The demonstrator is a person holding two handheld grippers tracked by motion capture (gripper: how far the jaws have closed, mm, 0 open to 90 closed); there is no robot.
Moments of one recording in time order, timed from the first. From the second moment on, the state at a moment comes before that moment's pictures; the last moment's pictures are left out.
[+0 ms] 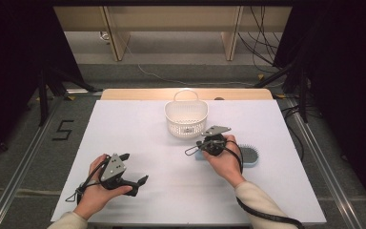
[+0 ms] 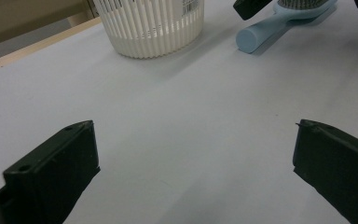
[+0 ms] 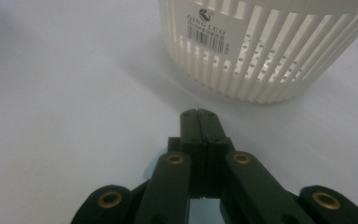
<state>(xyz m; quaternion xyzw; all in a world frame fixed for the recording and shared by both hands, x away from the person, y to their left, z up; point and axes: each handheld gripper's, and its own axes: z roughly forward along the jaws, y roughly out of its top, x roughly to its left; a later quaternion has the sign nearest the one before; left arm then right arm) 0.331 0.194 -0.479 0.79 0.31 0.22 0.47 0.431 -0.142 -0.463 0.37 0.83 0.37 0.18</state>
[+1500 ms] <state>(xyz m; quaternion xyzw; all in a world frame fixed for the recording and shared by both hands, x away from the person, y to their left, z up) 0.331 0.196 -0.479 0.80 0.30 0.22 0.48 0.401 -0.133 -0.464 0.31 0.93 0.19 0.08</state>
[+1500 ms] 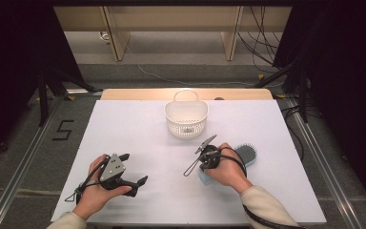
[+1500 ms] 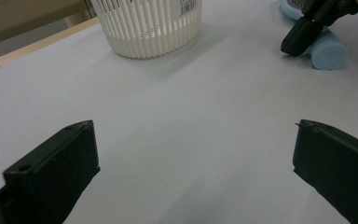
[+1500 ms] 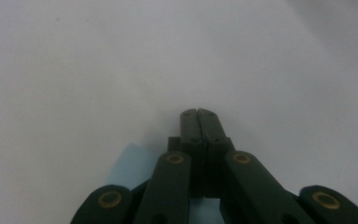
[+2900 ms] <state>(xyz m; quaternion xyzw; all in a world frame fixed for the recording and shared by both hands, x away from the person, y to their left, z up) 0.330 0.192 -0.480 0.80 0.30 0.20 0.48 0.347 -0.236 -0.459 0.37 0.91 0.17 -0.01</state>
